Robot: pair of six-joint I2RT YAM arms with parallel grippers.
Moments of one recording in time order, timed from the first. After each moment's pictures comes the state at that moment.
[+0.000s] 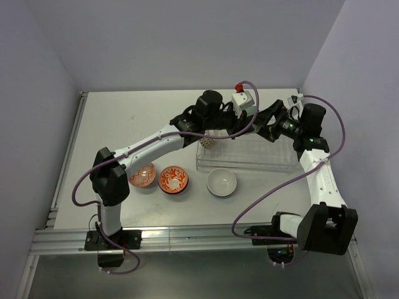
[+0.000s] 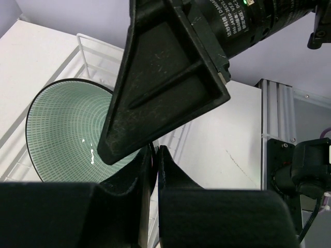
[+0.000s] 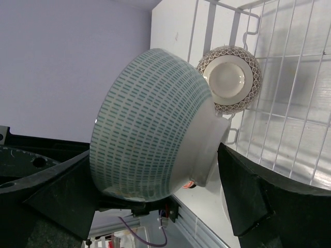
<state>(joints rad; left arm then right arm) -0.90 1.90 1.76 -0.07 0.46 -0.05 -0.18 1.17 0.94 -0.21 -0.90 0.83</state>
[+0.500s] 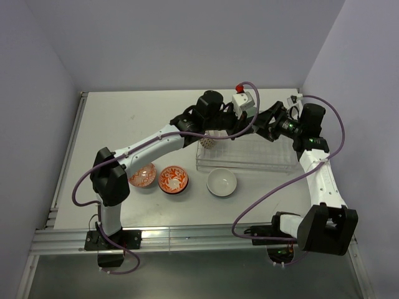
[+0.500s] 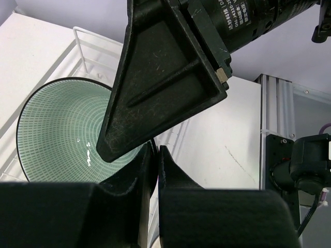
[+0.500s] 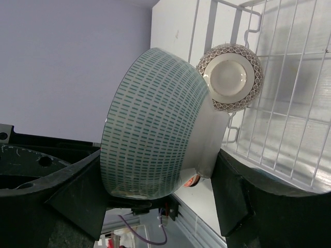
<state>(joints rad) -0.90 1.90 1.76 -0.09 0.46 -0.04 -0.18 1.16 0.94 -0.21 -0.89 0.83</state>
